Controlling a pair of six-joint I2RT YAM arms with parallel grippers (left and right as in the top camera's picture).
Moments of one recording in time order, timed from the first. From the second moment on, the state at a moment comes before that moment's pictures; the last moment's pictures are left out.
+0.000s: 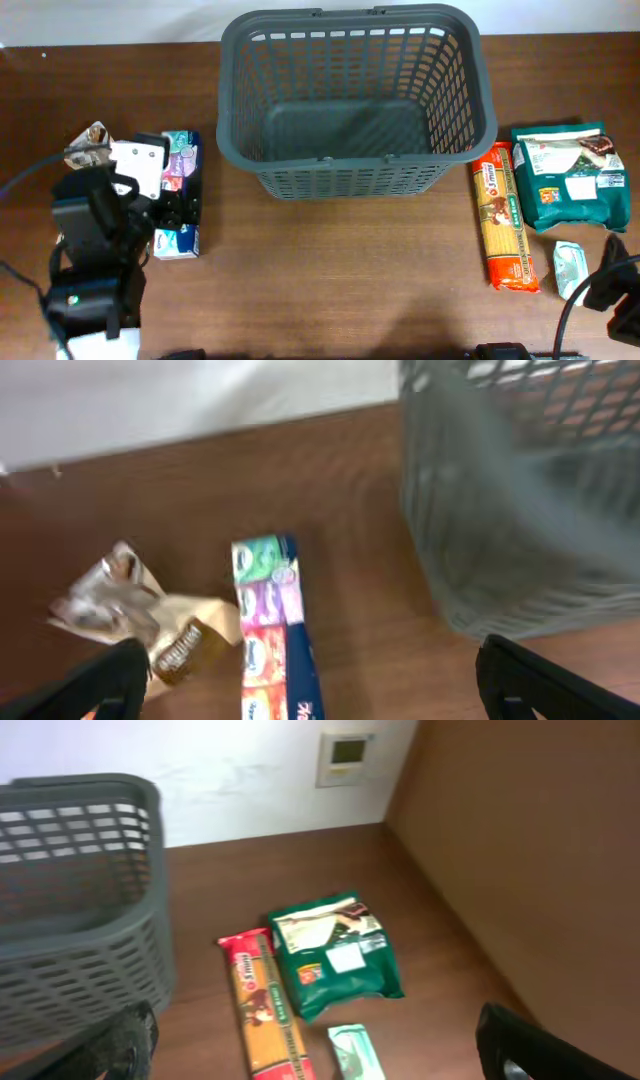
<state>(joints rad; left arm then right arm) 0.18 0.91 0.98 -0.66 0.20 0.24 0.01 0.77 1.80 -1.47 0.38 0.05</state>
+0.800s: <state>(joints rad) 0.32 0.93 0.93 -0.59 0.33 0.24 -0.07 1.03 1.68 -1.35 0.32 0.26</state>
